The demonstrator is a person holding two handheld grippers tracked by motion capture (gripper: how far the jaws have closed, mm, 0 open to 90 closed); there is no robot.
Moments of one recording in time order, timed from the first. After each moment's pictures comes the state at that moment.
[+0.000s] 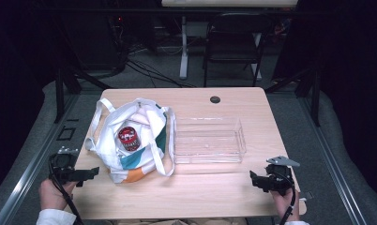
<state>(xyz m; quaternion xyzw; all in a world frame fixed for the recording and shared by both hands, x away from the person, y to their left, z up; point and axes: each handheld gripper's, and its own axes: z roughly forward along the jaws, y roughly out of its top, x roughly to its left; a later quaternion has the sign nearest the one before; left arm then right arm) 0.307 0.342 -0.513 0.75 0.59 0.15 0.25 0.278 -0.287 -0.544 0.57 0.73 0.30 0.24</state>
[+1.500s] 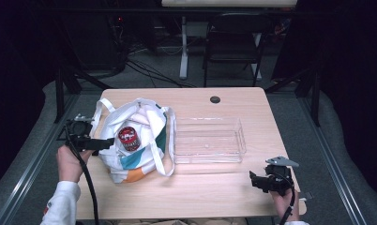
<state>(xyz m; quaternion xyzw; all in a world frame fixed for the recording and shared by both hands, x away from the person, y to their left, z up) 0.375 0.287 -0.452 0.76 0.55 0.17 0.29 0.278 -0.286 -0.544 0.57 0.73 0.29 0.24</state>
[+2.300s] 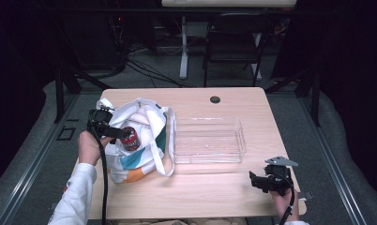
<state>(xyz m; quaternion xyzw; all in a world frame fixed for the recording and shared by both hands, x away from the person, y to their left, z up) 0.427 0.250 -0.463 0.79 0.53 0.13 0.27 0.279 -0.285 -0.546 0.57 0.73 0.29 0.24</state>
